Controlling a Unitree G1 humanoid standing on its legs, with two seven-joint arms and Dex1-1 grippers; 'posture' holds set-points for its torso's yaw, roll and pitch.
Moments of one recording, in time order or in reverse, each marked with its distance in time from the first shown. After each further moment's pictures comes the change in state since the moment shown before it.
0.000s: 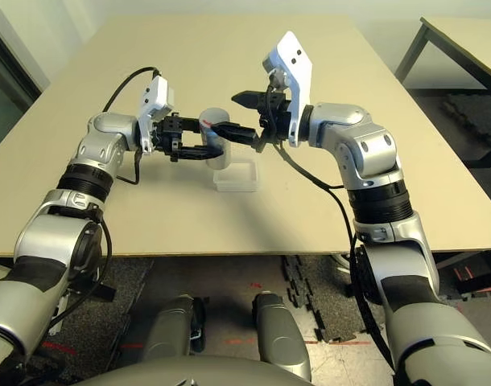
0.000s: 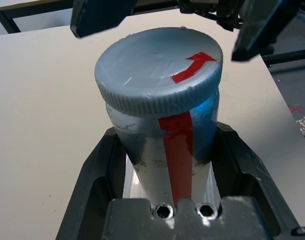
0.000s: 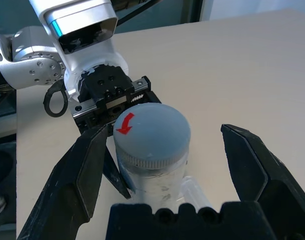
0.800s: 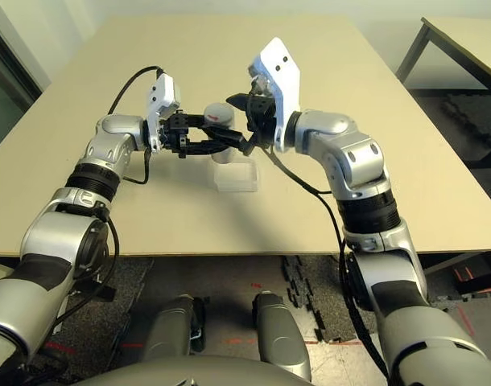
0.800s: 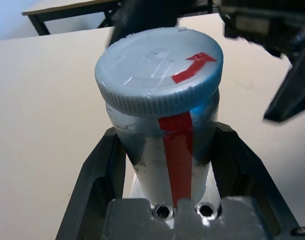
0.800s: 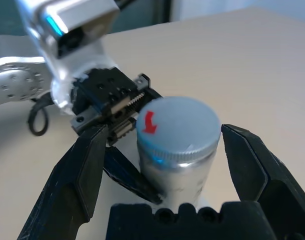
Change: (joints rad) left arm -0.012 -0.028 0.014 0.042 0.000 -0.029 0.116; right arm 0.106 0.106 -0.005 -0.200 -0.028 0.108 -0.287
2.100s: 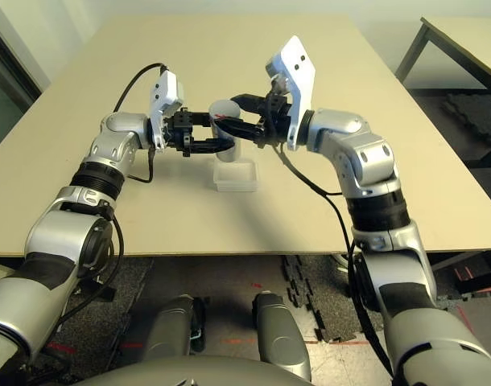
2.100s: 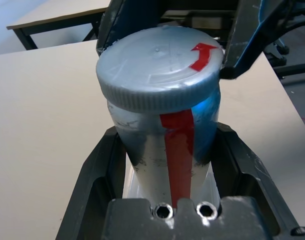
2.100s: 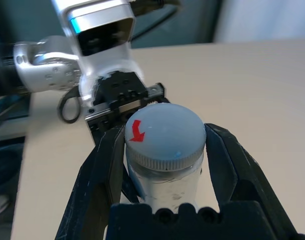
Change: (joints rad) left arm 0.005 -0.016 0.000 -0.086 -0.007 0.049 -0.051; right arm -0.192 -0.121 -0.003 0.521 0.033 -0.425 0.545
